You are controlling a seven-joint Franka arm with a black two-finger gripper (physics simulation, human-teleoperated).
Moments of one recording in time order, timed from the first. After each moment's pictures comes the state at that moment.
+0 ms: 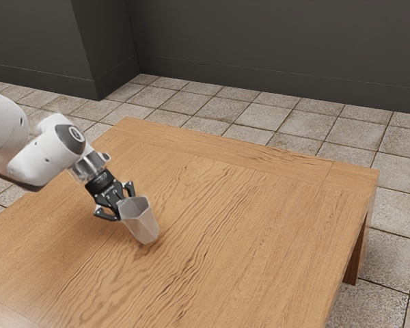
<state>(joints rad) -0.08 0.37 0.39 -2.01 -0.83 1.92 -0.55</state>
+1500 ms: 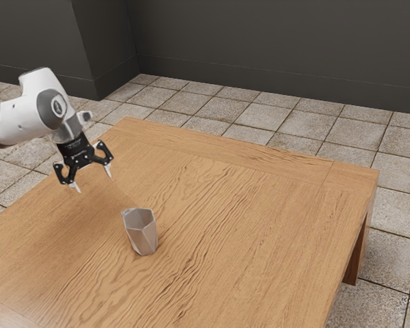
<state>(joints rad) -0.07 0.25 0.43 -1.91 -0.36 2.05 -0.45</state>
